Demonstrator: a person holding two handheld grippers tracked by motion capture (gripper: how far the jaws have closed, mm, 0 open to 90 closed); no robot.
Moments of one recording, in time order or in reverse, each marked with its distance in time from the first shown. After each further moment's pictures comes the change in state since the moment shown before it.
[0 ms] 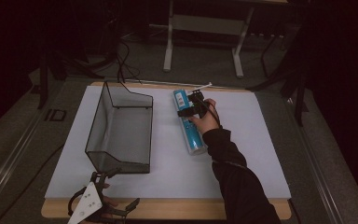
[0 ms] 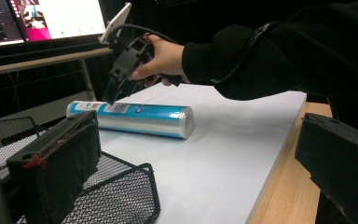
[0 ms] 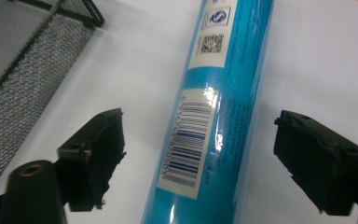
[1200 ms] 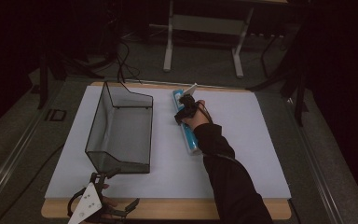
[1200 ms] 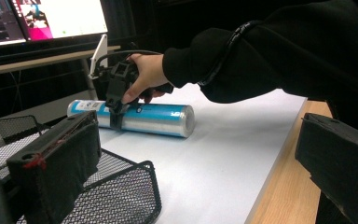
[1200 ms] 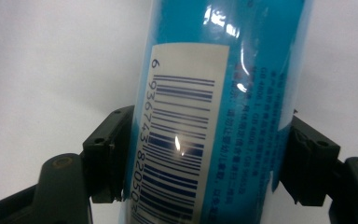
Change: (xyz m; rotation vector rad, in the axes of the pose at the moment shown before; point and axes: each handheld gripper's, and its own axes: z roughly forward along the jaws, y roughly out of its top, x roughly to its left) left arm -0.001 -0.001 -0.001 0.005 0.006 0.004; right arm 0.005 0.012 0.055 0.366 -0.112 0.036
